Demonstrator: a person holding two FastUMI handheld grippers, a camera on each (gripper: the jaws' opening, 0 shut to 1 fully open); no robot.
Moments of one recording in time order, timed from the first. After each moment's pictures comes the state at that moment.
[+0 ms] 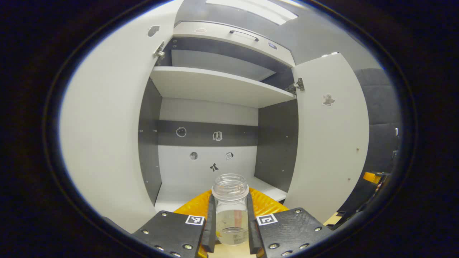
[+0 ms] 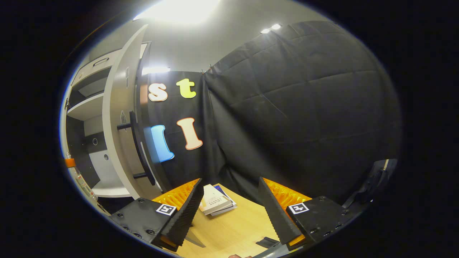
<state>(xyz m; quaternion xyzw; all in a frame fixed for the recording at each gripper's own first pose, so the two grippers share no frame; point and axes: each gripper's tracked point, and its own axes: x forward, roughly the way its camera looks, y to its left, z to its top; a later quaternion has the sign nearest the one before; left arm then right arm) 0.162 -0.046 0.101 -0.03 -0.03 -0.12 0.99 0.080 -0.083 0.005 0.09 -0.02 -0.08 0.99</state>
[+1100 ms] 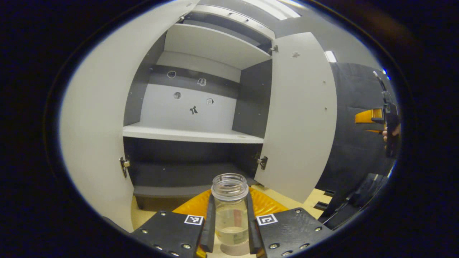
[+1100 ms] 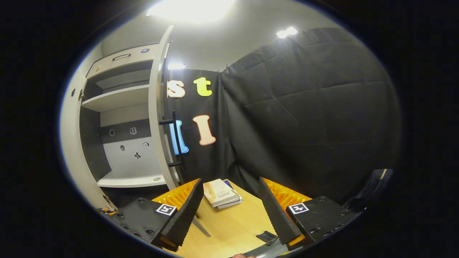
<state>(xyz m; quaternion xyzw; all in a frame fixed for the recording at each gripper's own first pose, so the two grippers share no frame) 0.106 -0.123 -0.142 -0.07 0.03 -0.21 0.97 0.027 -0.042 0.004 0.05 -0.01 -0.03 1.00</state>
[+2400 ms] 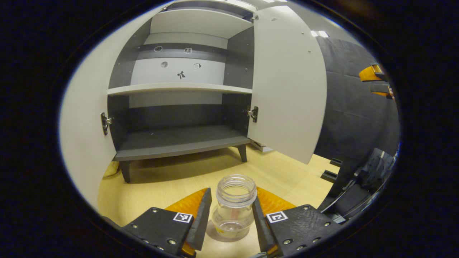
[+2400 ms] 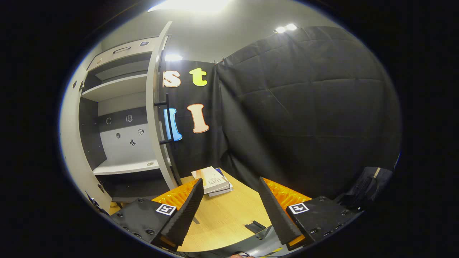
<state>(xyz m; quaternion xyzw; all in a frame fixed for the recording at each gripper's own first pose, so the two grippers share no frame) 0.110 -0.174 -0.258 -0.01 0.11 -0.20 0.97 -0.003 -0.063 -0.035 0.04 0.03 -0.05 1.00</state>
